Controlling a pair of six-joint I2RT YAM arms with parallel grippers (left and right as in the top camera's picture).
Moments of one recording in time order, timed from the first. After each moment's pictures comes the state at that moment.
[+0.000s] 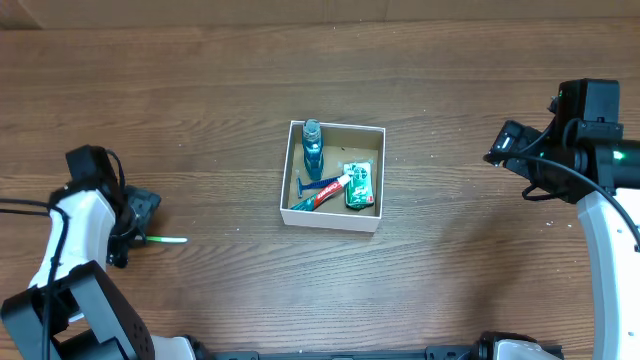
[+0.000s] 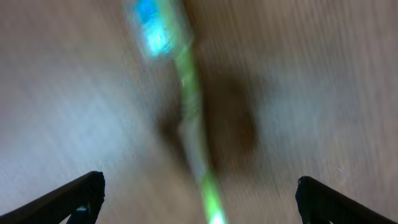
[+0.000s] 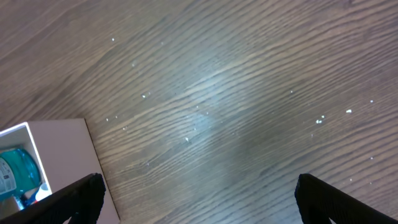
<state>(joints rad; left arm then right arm) 0.43 1.61 0.93 -0.73 -0.14 -0.78 -0.10 1.34 1.38 -1.17 0.03 0.38</state>
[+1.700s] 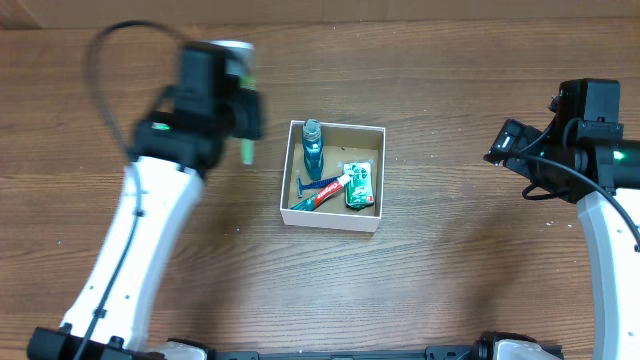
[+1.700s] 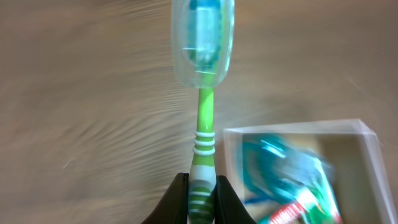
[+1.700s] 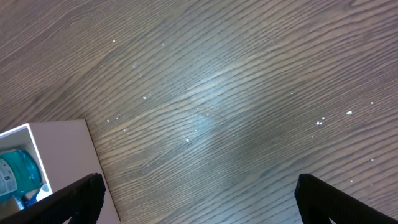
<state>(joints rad) -0.31 1.52 1.48 -0.79 -0.01 -0.08 -0.10 1.34 1.38 -1.16 0.03 0.38</state>
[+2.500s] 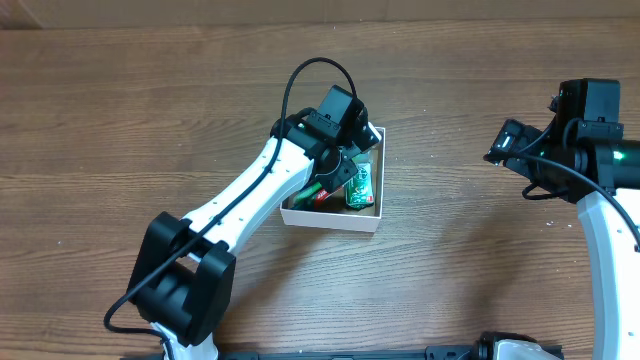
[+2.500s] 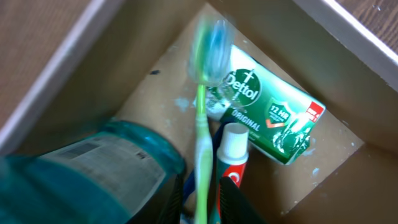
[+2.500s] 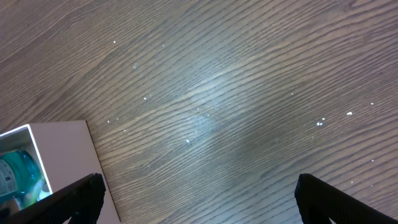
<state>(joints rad) -0.60 1.89 1.48 -0.79 0.02 0.36 -0.10 1.34 1.38 -1.16 0.03 0.38</state>
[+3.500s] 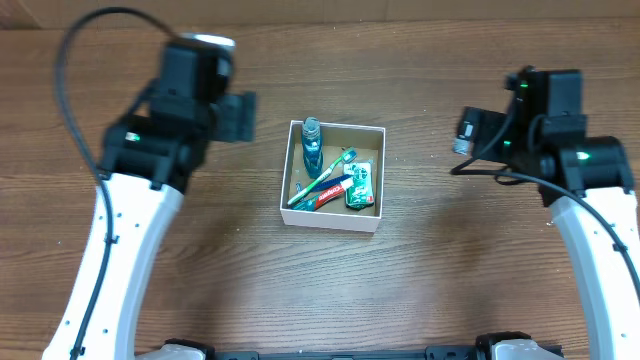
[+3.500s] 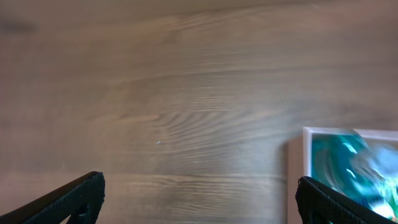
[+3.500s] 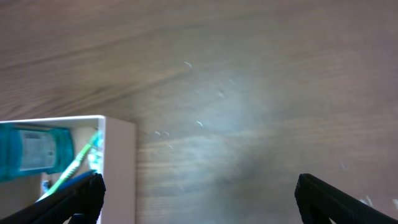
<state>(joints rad) -0.21 1.46 1.60 -0.98 -0.24 -0.11 0.10 1.36 1.38 -0.95 0.02 0.25</state>
